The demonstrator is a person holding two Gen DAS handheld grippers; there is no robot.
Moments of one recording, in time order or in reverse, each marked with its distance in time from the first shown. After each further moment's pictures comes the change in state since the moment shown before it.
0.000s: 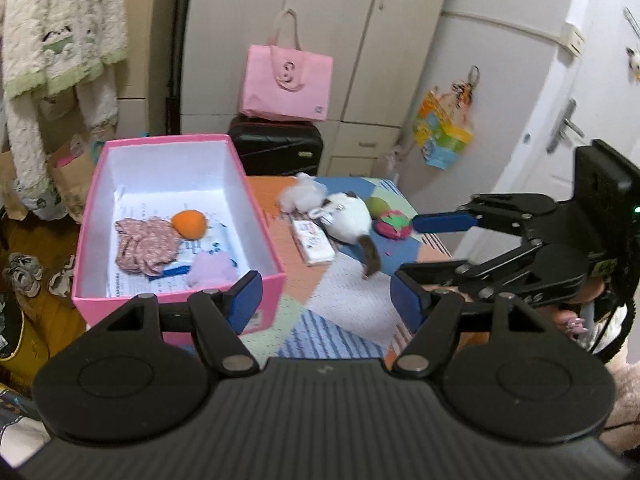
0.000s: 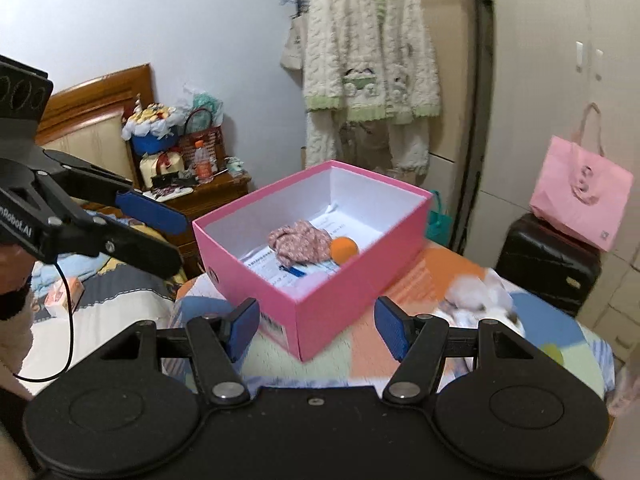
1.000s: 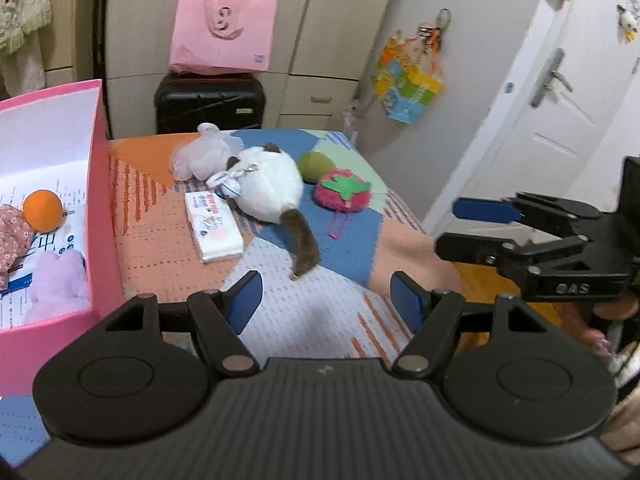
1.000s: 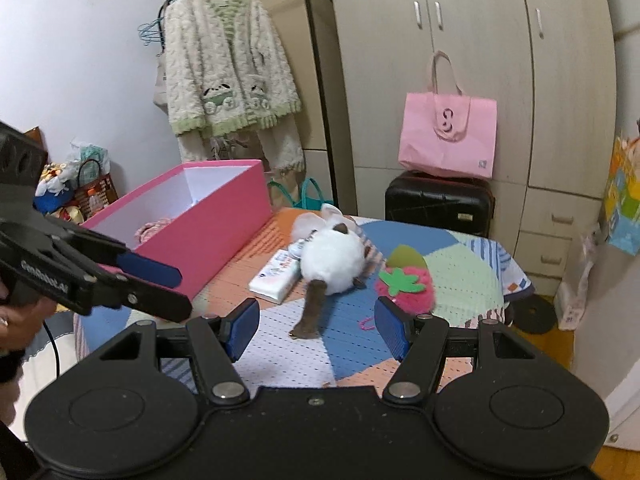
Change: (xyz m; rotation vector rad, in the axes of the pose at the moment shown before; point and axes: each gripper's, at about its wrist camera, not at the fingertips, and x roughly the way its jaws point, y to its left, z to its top) left arm 0.163 -0.056 -0.007 0.035 0.100 -0.097; right arm -0.043 -0.102 -0.102 0.258 -0.082 -0.254
